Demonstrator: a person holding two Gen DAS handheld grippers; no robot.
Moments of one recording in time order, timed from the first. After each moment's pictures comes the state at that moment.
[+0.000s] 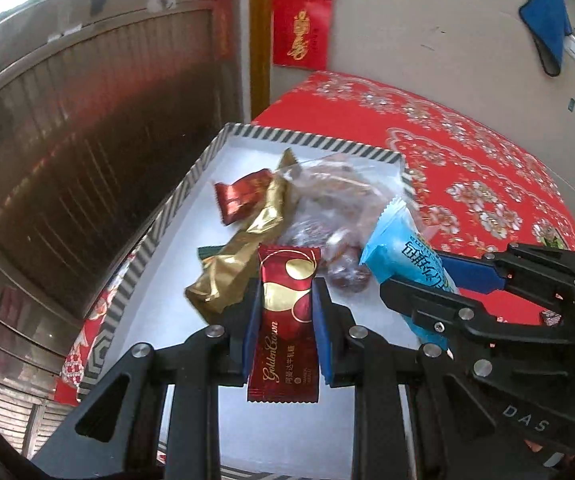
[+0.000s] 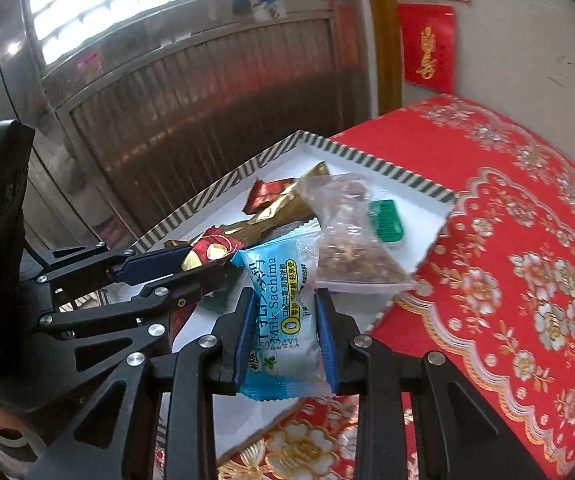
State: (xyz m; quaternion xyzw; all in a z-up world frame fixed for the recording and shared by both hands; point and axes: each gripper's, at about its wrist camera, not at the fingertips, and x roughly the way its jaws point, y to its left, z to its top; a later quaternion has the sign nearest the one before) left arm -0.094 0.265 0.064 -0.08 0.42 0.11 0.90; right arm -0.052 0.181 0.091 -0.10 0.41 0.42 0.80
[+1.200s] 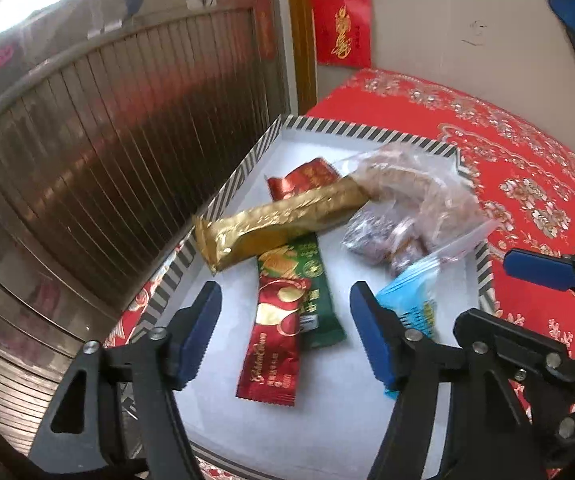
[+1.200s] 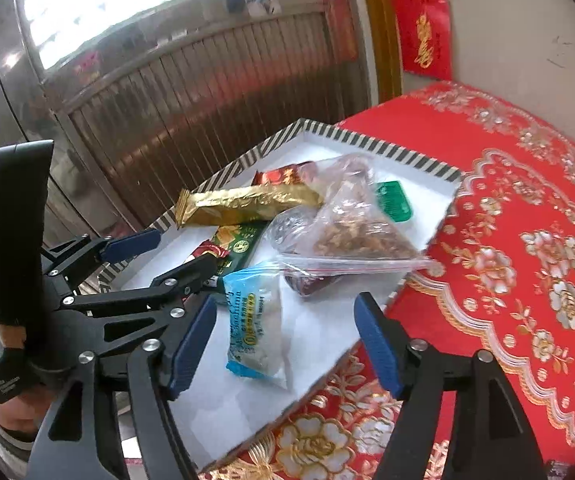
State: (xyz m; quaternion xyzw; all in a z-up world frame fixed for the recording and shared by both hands) left arm -0.098 0.268 0.050 -0.05 0.41 0.20 0.89; right arm -0.057 0.162 0.086 -0.07 0.42 0.41 0.81
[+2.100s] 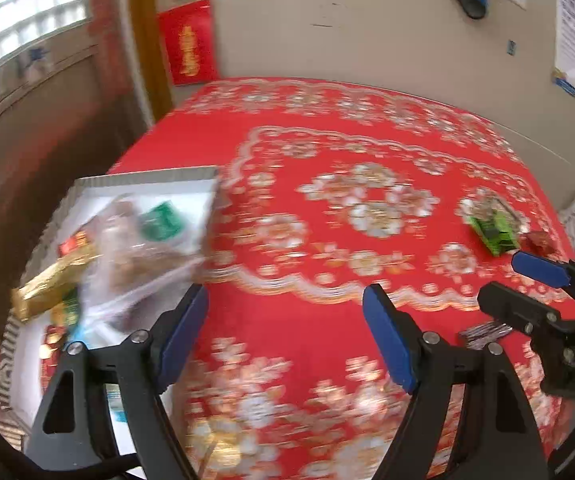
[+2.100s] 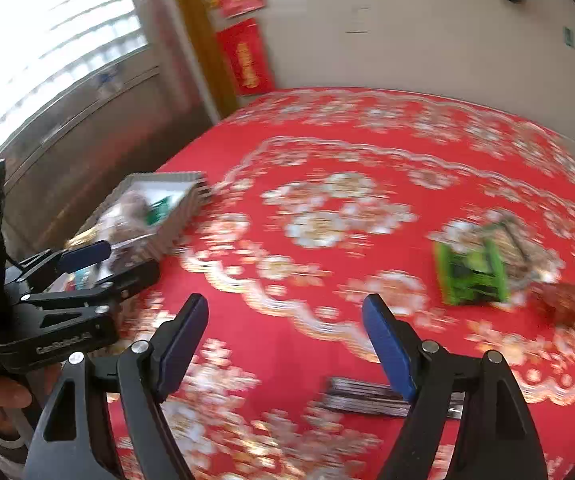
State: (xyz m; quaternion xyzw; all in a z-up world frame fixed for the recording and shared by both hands) left arm -0.025 0.086 0.070 -0.02 0.42 0.03 0.91; right arm -0.026 -0.072 0.092 0.03 0.42 0.23 0.88
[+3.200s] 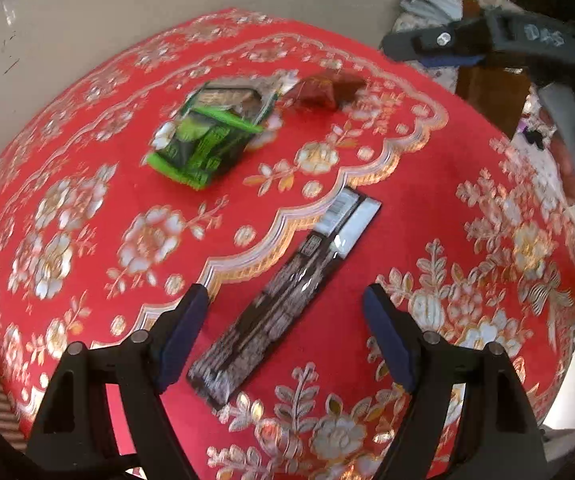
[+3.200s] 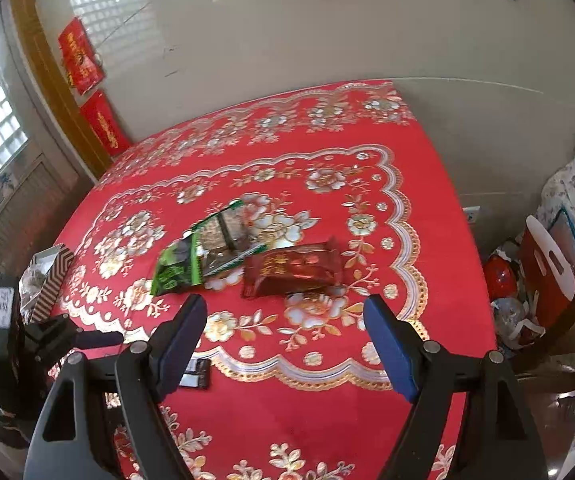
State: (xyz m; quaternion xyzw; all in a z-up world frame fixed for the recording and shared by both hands) left arm -0.004 -0.112 0.009 0.20 0.47 -0.31 0.80; right arm -0.019 -0.283 0.079 0.12 0.42 0.07 0.90
